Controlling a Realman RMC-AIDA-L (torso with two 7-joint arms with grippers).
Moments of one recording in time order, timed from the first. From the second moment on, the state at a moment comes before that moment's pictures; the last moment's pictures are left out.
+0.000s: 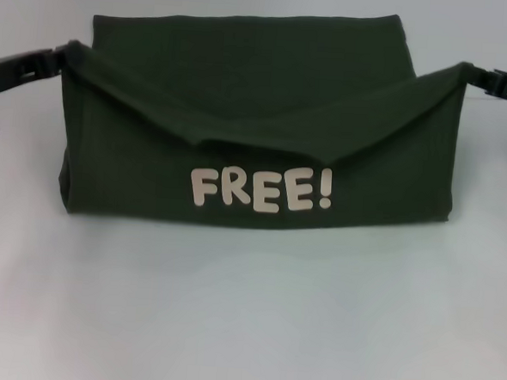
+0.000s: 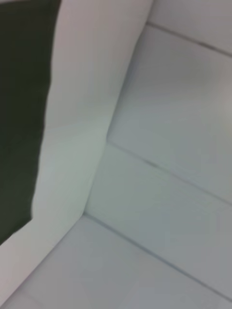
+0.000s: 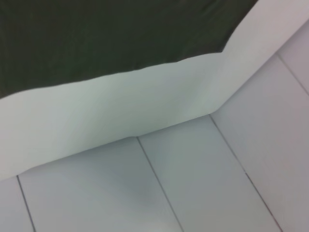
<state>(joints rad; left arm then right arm) -0.75 -1.98 0.19 0.51 2.11 1.16 -1.70 0.77 1.95 -0.24 -0.50 -2.18 -1.12 1.79</state>
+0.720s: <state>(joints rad) -0.77 -2.08 0.18 0.33 1.92 0.81 -1.31 0.82 2.02 -0.29 -0.30 -1.99 -0.71 1.50</state>
